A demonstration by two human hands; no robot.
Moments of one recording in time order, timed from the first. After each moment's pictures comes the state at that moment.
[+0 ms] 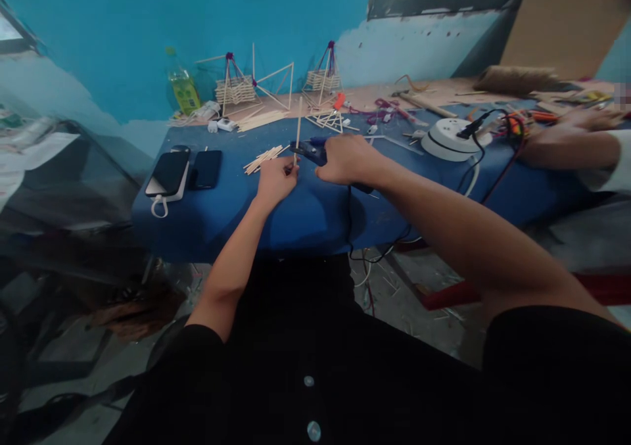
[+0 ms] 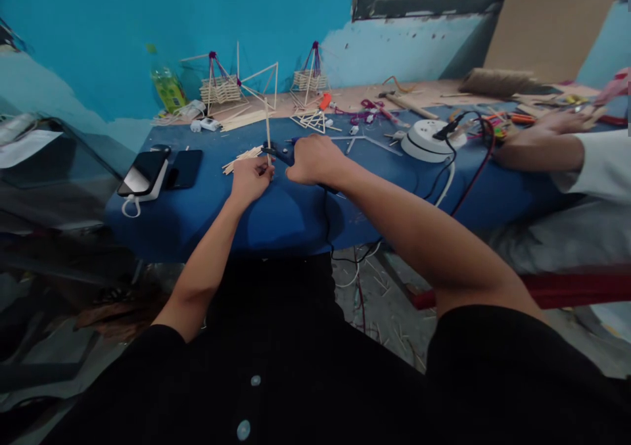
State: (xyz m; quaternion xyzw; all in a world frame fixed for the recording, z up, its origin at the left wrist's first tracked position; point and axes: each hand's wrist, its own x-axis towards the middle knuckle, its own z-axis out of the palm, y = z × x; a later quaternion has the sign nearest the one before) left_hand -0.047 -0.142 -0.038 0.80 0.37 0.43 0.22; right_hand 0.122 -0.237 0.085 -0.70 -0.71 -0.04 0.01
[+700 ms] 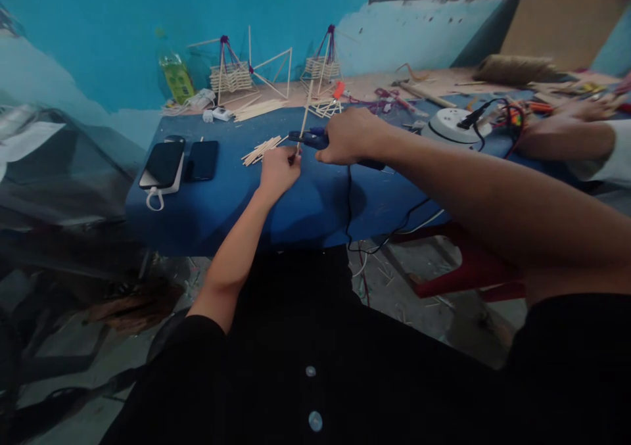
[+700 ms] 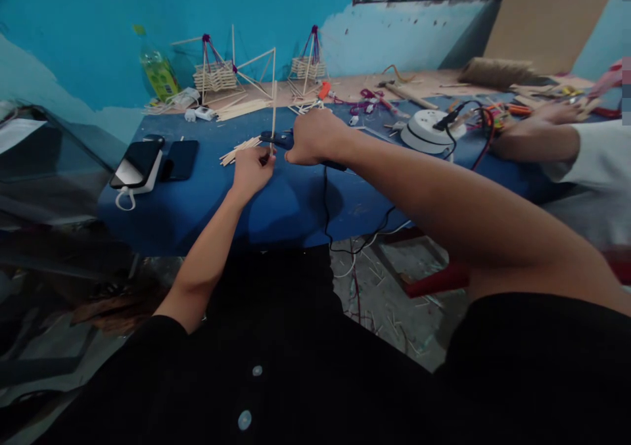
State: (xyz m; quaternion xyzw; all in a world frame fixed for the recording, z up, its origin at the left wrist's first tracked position) left_hand -0.039 -0.150 -0.026 0.81 0.38 0.40 0.21; right_hand 0.148 -0.195 0.075 -0.70 -0.69 0.02 0.17
